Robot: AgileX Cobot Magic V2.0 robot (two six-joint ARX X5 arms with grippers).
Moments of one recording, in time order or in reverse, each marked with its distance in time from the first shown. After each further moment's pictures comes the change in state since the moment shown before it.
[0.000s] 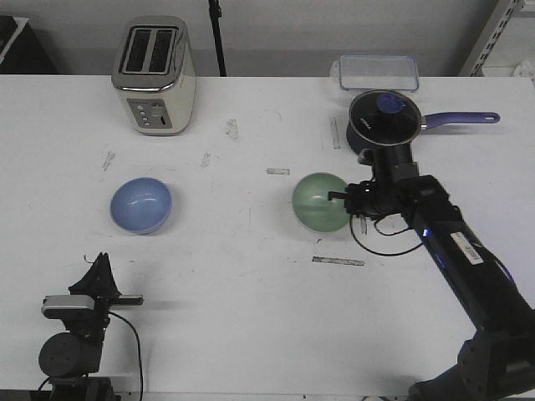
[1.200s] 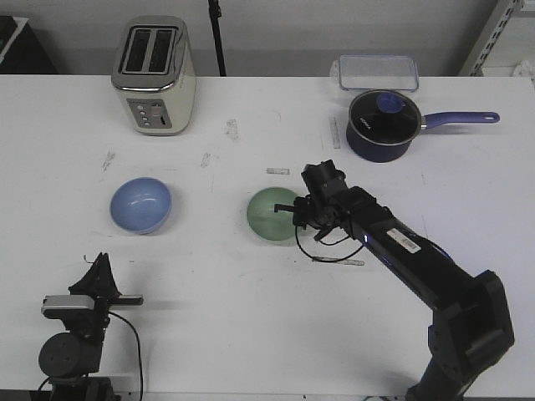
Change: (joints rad) left arm 0.000 0.000 0.000 0.000 0.000 0.000; right arm 0.262 0.144 0.000 0.132 0.142 0.266
